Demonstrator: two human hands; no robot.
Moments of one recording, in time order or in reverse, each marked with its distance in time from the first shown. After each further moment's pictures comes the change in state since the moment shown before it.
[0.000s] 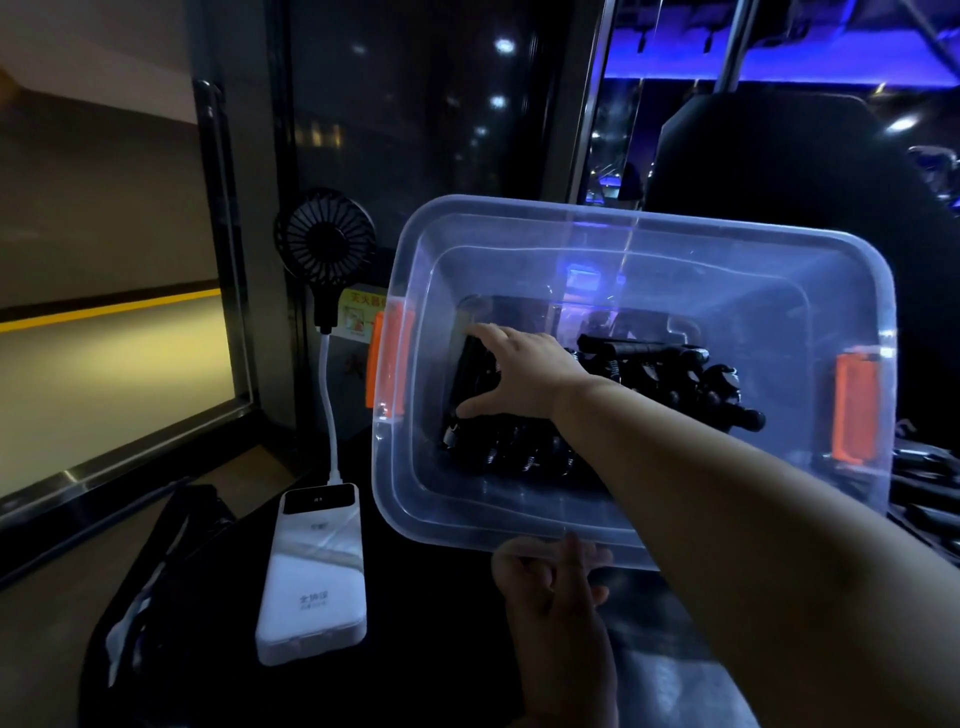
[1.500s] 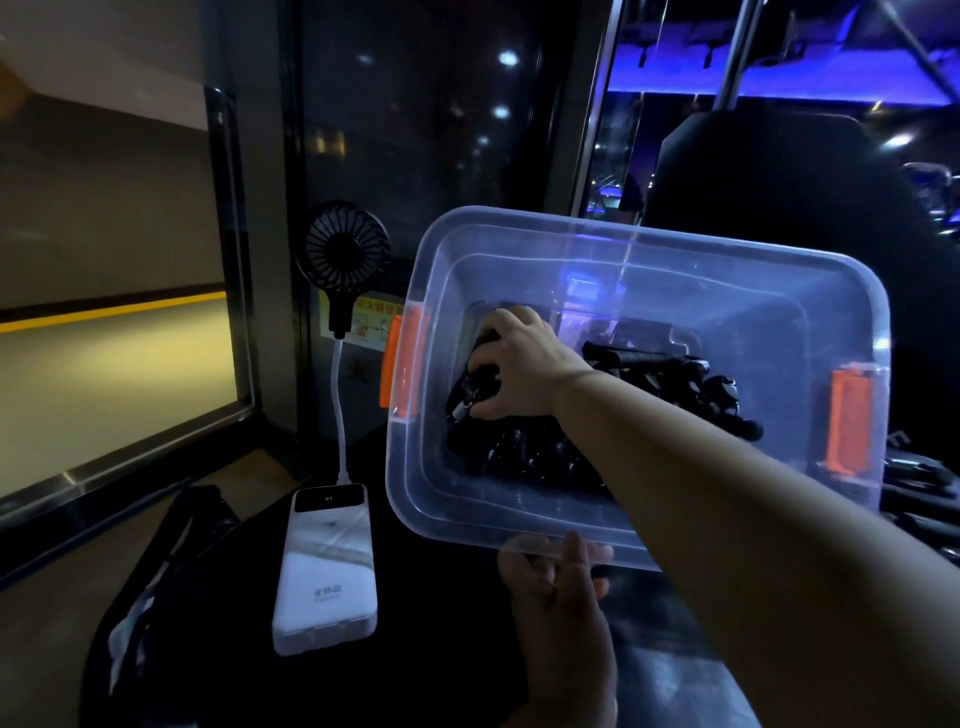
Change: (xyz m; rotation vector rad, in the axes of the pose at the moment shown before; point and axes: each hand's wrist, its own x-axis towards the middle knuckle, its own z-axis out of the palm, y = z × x) left_hand -0.004 0.005 0.001 0.074 0.001 -0.027; right_hand 0.001 -0.005 -0.013 -0.048 0.049 -0.103
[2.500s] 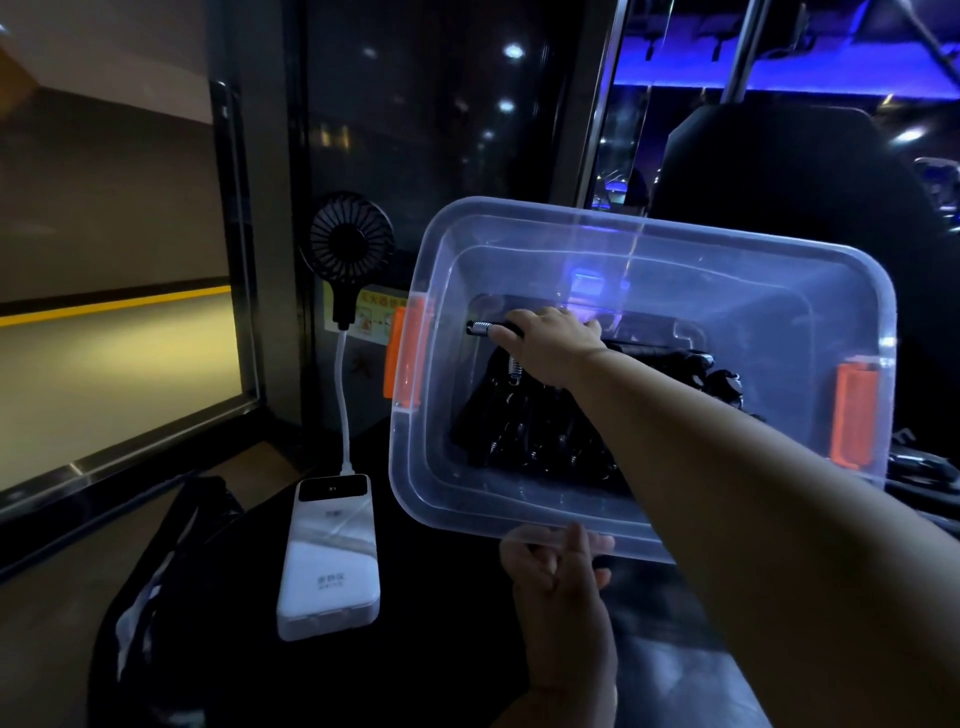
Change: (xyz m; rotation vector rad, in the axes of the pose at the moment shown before) left_hand -0.002 0.003 0.000 -0.024 -0.009 -0.011; right_hand 0.012 0.017 -0.003 0.014 -0.104 0.434
